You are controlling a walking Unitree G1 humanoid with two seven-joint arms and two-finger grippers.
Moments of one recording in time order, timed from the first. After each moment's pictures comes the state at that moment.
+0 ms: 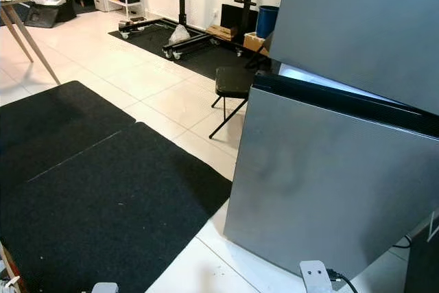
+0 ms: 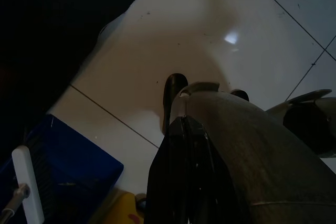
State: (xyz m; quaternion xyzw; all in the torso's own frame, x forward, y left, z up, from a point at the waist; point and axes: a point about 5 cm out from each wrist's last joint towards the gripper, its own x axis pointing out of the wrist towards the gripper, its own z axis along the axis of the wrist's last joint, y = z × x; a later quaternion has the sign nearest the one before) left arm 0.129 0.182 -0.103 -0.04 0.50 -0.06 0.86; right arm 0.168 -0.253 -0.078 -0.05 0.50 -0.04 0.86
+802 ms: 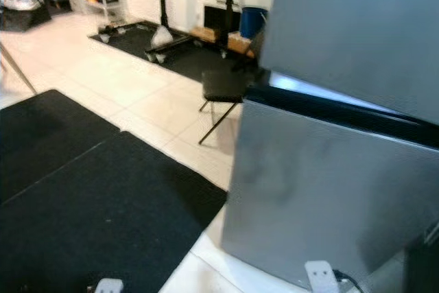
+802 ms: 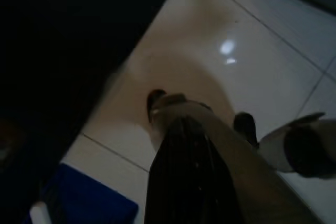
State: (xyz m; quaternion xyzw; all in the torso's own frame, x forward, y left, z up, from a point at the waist) left arm 0.127 0.185 -0.103 -0.03 0.50 -0.07 0.86; right arm 0.188 -0.237 -0.073 -0.04 0.48 -0.02 0.88
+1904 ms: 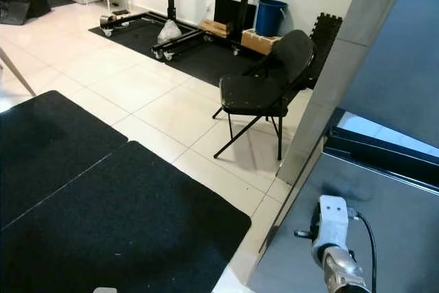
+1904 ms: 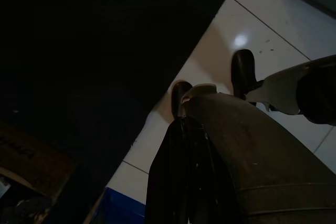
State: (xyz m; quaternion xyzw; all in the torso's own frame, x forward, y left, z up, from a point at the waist) left arm 0.121 0.185 -0.106 -0.04 0.52 -0.06 0.85; right arm 0.277 -0.272 0.006 0.02 0.26 -0.10 0.96
